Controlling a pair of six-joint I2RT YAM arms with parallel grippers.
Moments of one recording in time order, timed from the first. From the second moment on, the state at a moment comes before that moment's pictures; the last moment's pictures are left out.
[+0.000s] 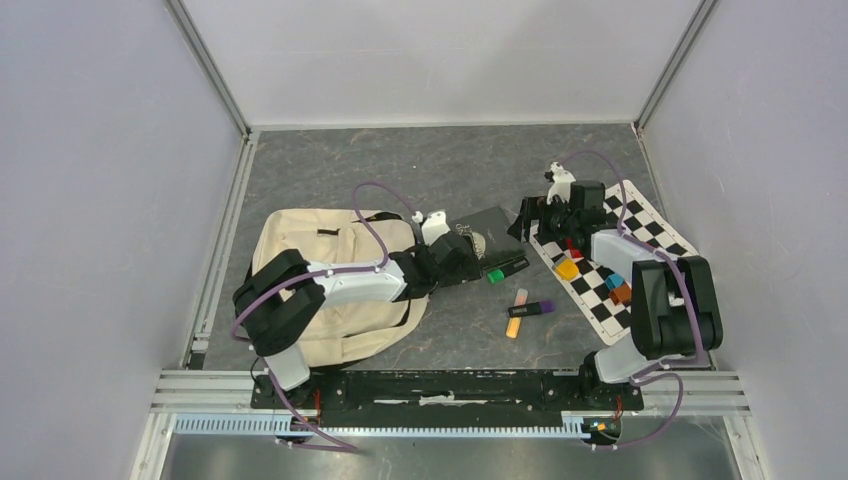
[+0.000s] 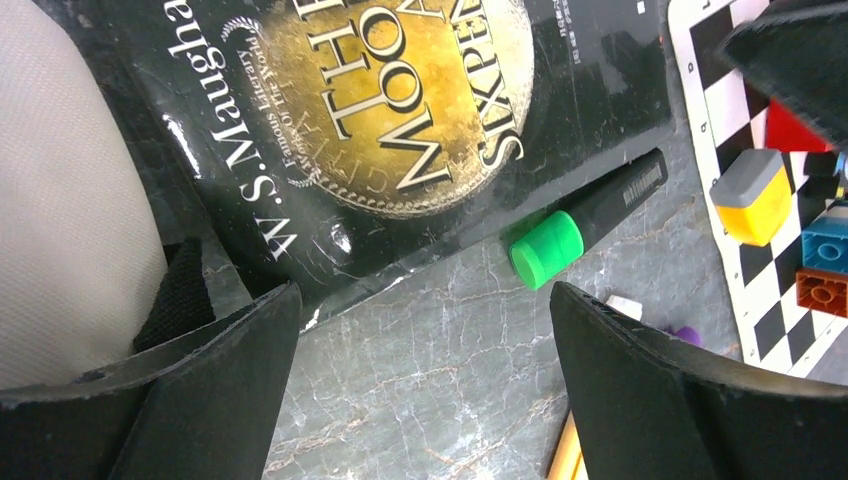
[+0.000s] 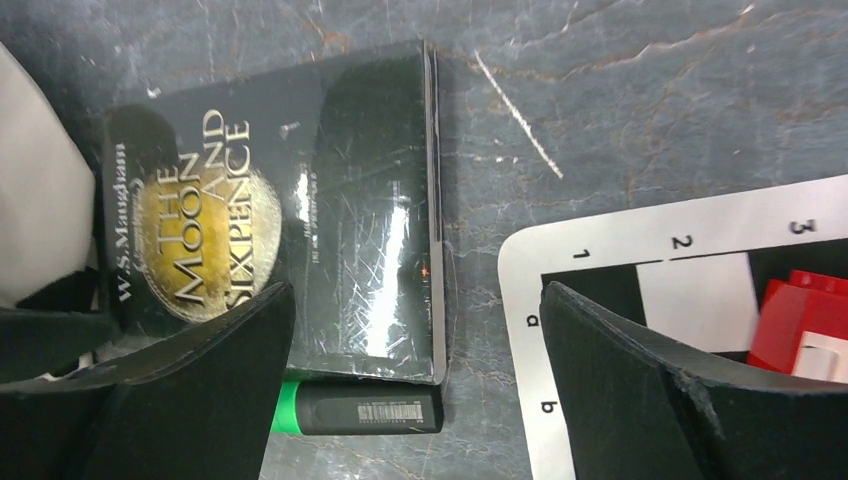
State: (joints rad) left arm -0.99 1.72 0.99 -0.08 -0.36 -1.00; right arm 0.08 1.52 0.76 0.06 -0.42 0.12
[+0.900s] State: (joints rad) left arm -0.96 1.71 0.92 -0.07 -0.44 -1.07; right arm 0.08 1.70 0.82 0.04 -0.59 0.07
